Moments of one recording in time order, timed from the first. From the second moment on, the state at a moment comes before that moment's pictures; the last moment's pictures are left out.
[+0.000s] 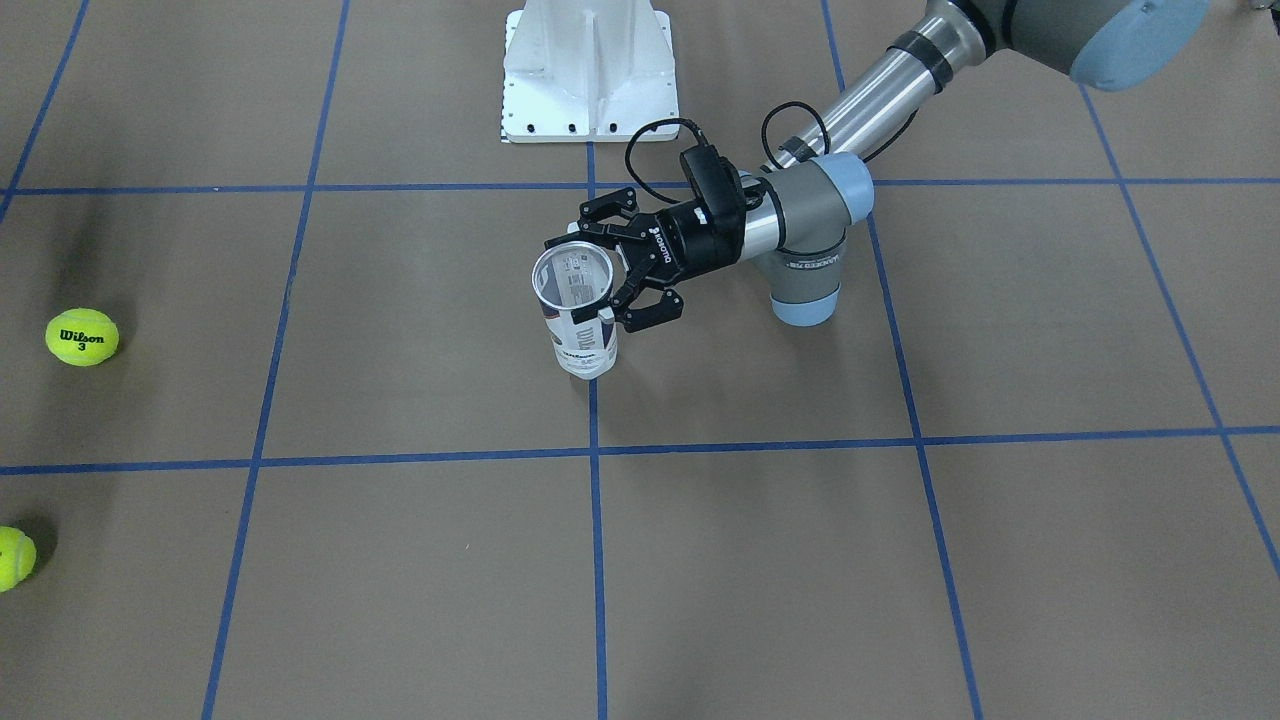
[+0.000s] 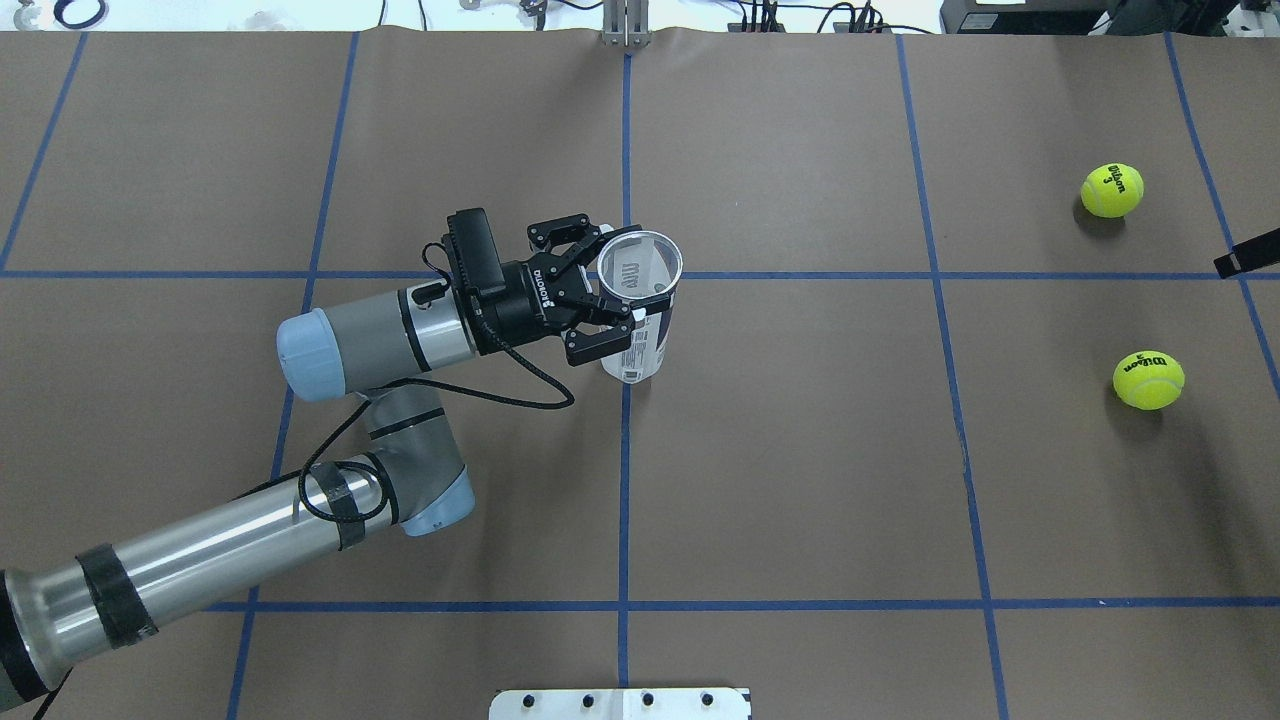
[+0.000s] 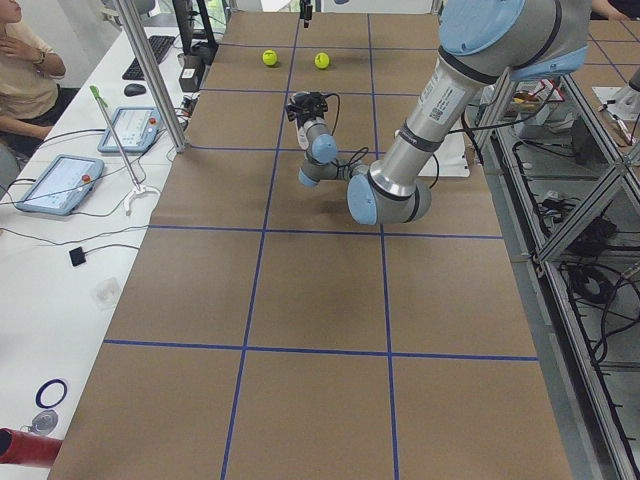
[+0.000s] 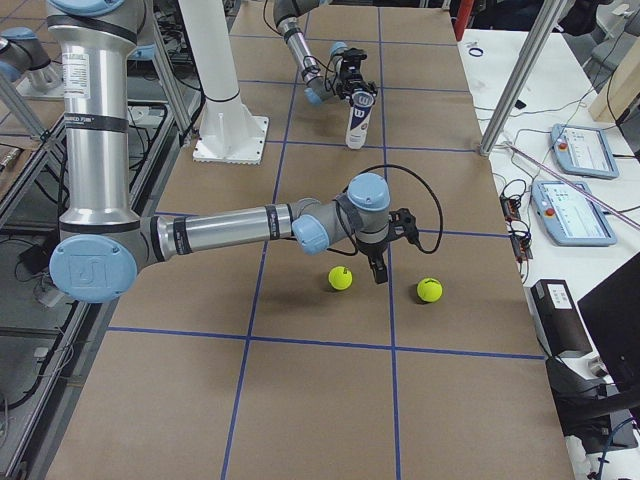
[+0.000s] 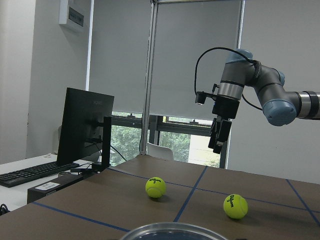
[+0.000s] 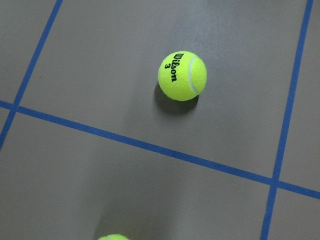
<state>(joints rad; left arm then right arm) -0.52 -2.35 -1.00 -3.64 -1.63 -0.41 1.30 -1.60 1.76 -1.24 2.29 0.25</state>
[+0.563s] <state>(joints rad) -0.52 -2.35 -1.00 -3.64 -1.63 -0.40 1.21 -1.61 1.79 -1.23 2.29 0.37</state>
